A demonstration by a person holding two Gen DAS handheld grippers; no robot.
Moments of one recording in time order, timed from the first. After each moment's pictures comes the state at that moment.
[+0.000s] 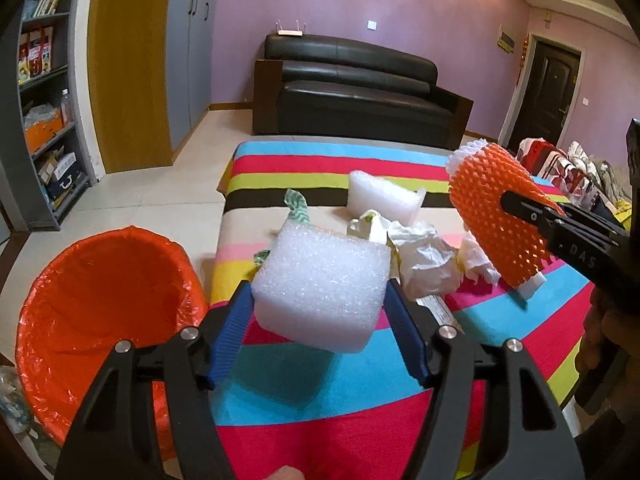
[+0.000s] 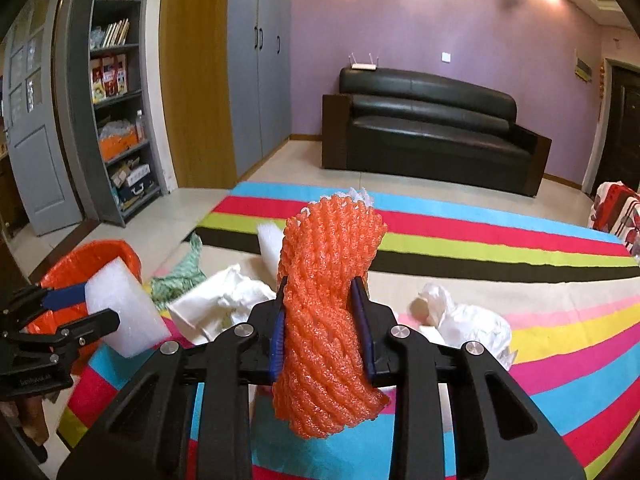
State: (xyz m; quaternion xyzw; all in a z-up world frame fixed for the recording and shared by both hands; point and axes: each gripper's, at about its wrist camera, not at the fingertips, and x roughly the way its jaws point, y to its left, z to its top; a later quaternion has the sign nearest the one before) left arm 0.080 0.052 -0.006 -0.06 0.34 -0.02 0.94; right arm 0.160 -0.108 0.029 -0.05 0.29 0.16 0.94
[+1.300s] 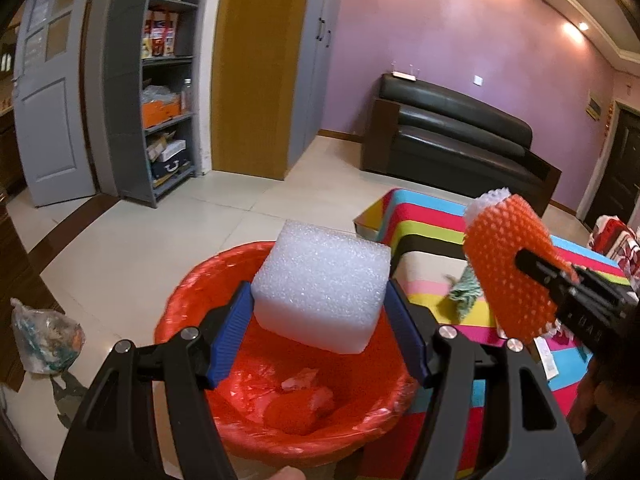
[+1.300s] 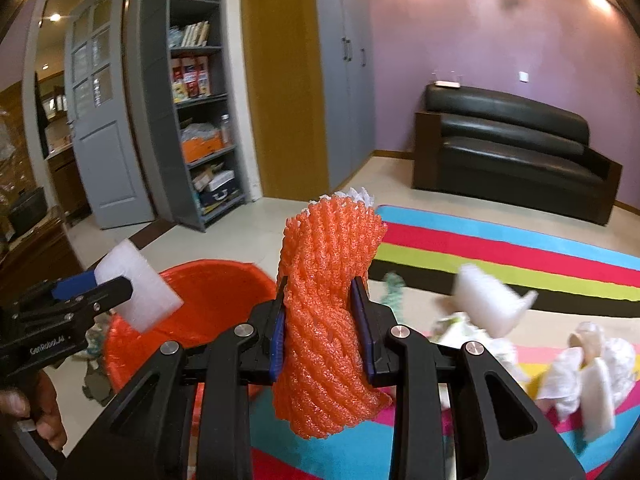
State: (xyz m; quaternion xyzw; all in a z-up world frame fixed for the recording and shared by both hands) left arm -0.004 0.201 0.034 -0.11 0.29 0.16 0.94; right arm 0.123 0.045 0.041 -0.05 0.26 0.30 0.92
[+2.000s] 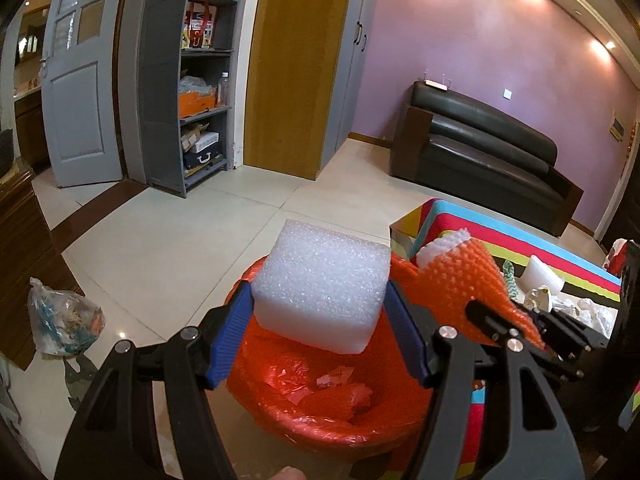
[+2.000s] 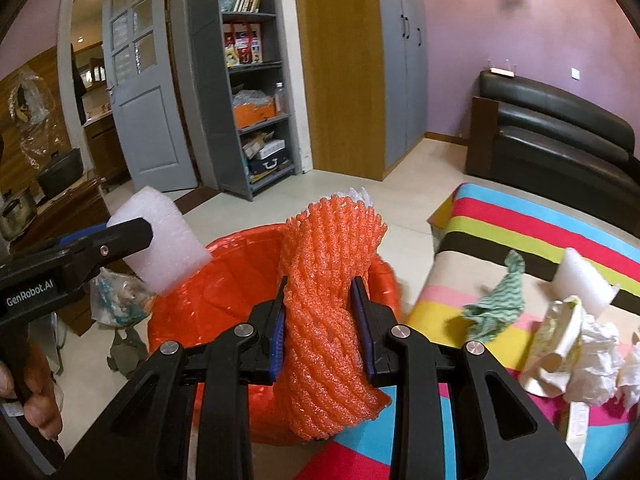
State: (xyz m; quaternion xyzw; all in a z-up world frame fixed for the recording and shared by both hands) left arm -0.034 0.241 0.038 -0.14 0.28 0.20 0.93; right arm 0.092 0.134 0.015 -0.08 0.30 0.37 0.88
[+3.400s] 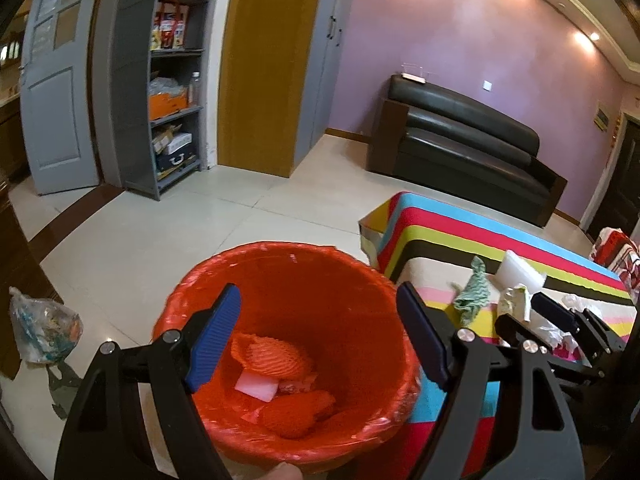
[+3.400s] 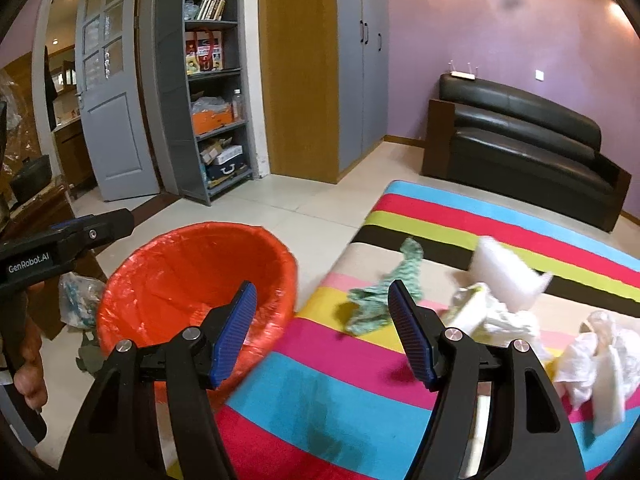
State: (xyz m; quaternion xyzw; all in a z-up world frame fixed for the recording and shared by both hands) left arm 0.009 0.199 0.034 -0.13 0.29 0.16 0.94; right arm 0.116 0.053 0.018 -0.08 0.28 0.31 0.91
